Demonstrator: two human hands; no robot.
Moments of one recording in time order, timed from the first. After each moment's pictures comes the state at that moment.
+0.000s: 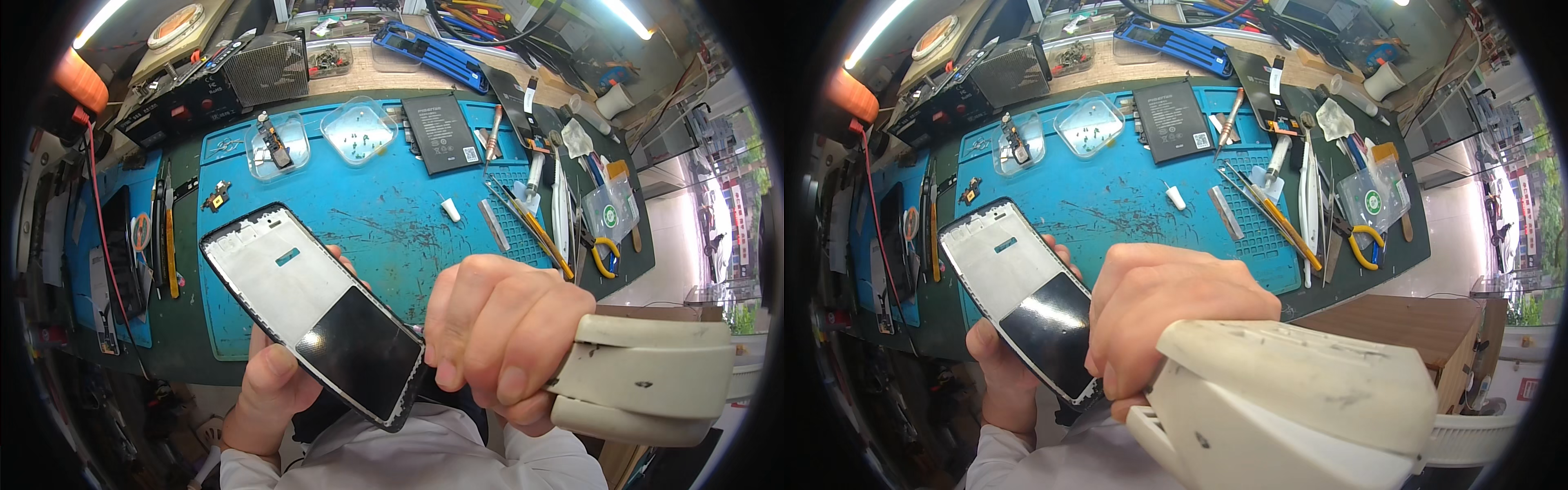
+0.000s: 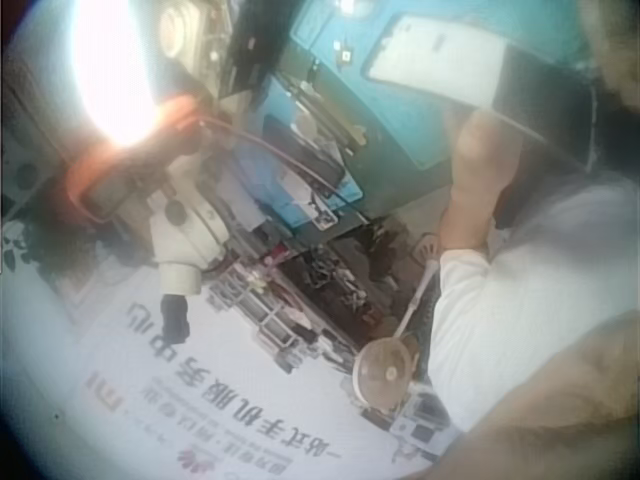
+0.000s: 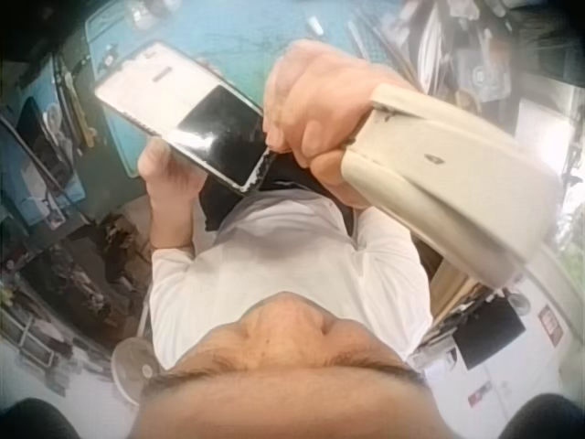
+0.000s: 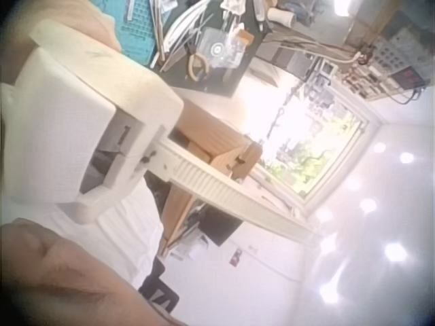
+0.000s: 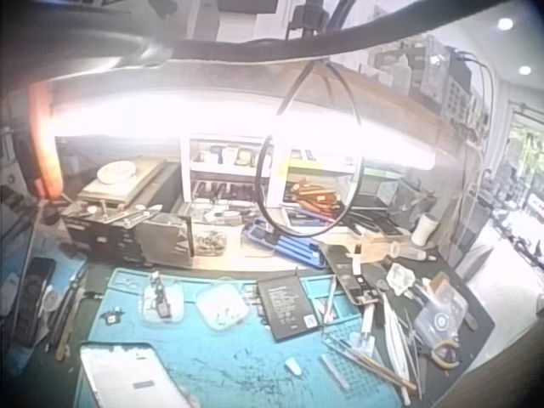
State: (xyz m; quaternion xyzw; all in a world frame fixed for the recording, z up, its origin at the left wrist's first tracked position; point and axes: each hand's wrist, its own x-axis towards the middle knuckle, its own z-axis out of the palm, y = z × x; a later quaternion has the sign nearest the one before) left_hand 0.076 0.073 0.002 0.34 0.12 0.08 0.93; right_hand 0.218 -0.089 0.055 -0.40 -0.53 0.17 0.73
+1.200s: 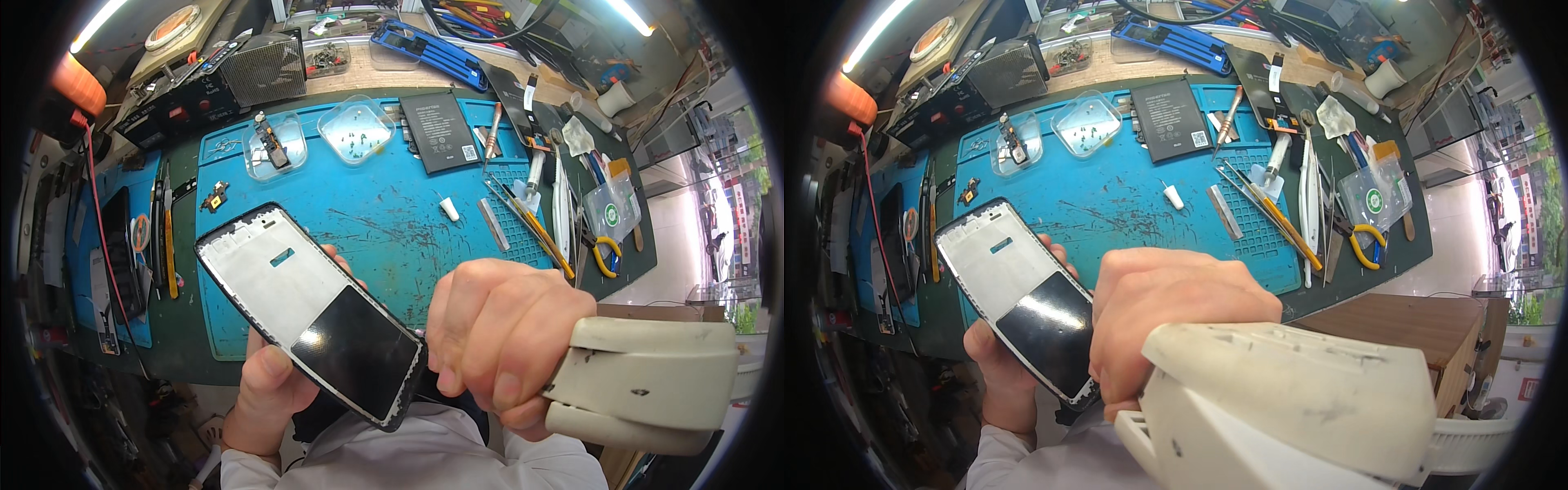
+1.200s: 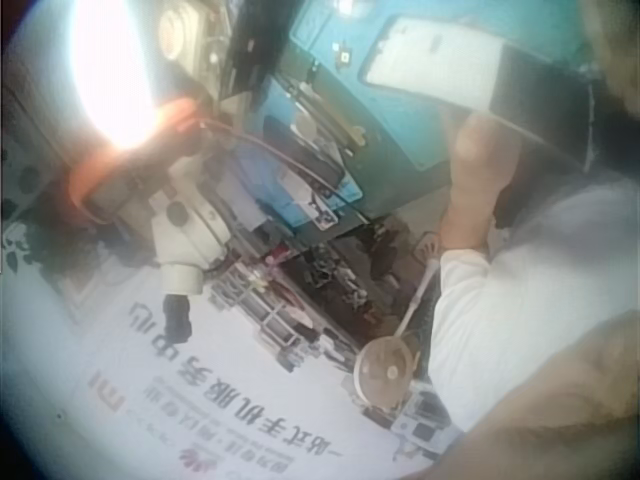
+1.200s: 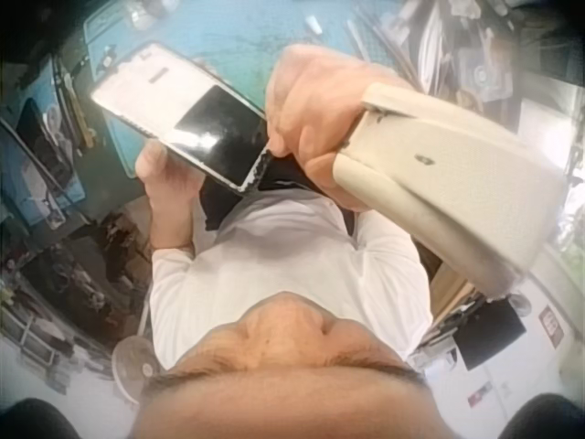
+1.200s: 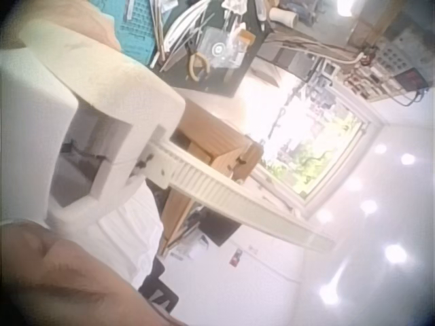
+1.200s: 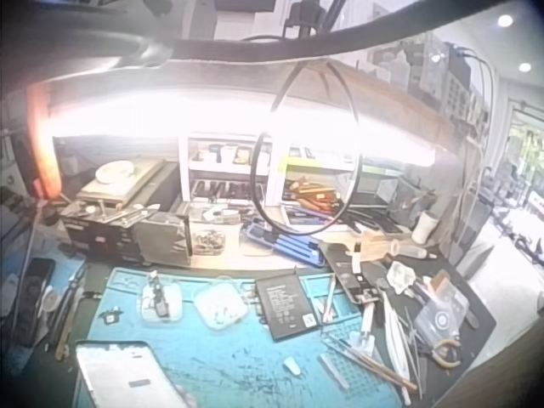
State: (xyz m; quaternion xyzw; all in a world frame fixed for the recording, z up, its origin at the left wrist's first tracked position) left_hand 0.077 0.072 0.007 0.34 0.16 0.09 0.92; right_hand 0.223 -0.094 0.059 -0.42 -0.54 0.19 0.71
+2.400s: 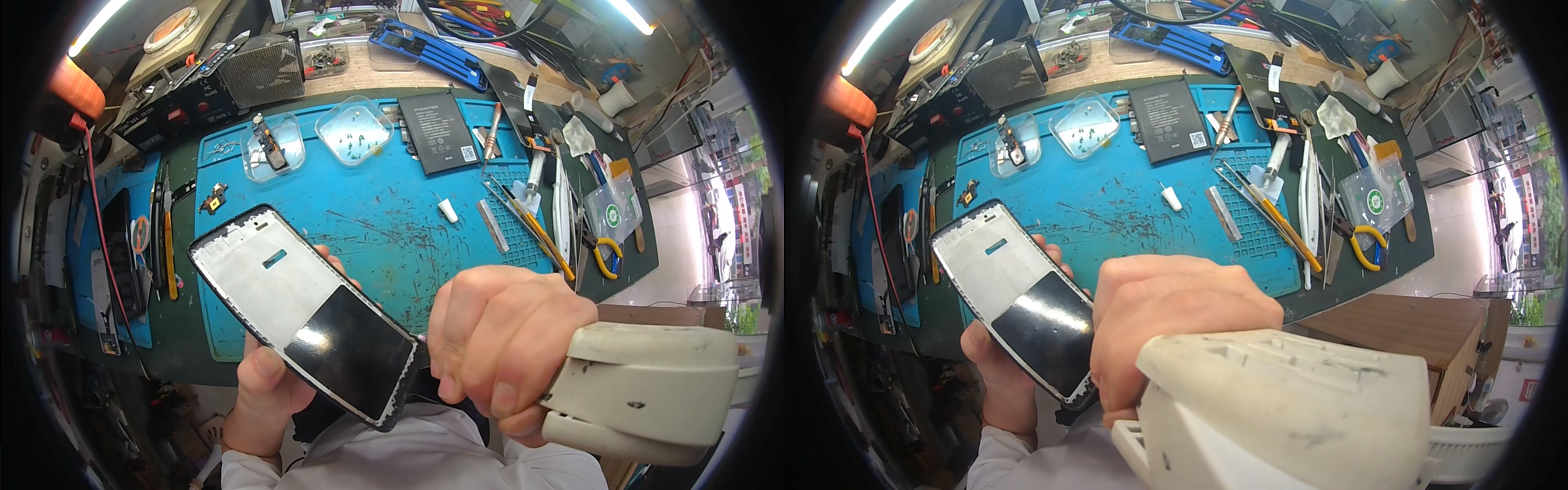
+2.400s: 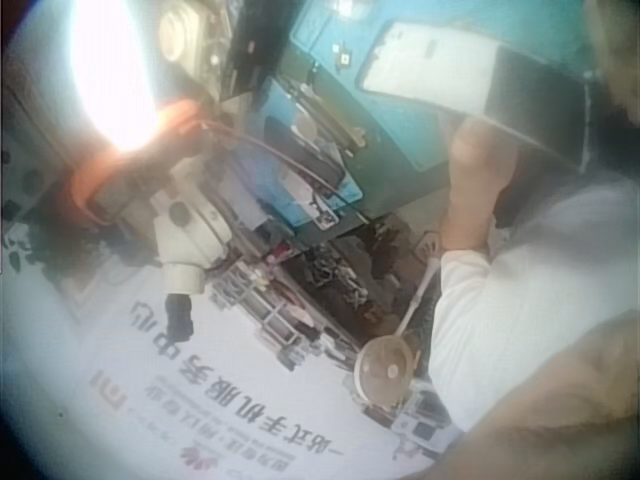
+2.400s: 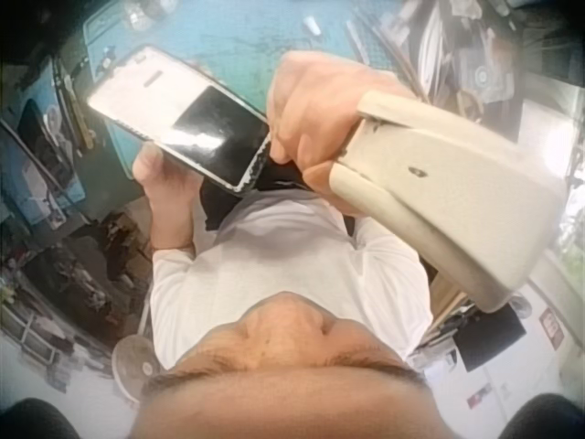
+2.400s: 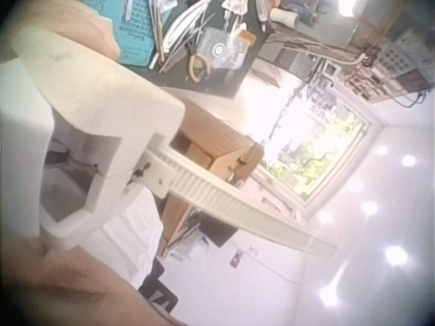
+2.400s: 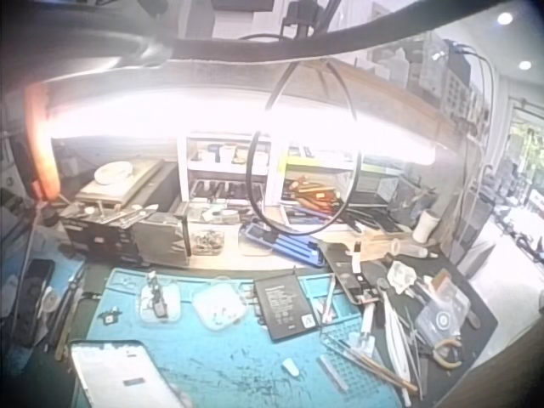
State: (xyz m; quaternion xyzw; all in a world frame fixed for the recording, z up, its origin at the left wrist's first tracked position) left_hand 0.077 0.072 0.004 0.34 0.14 0.10 0.92; right_hand 0.226 -0.101 0.063 -0.43 -0.54 0.22 0.69
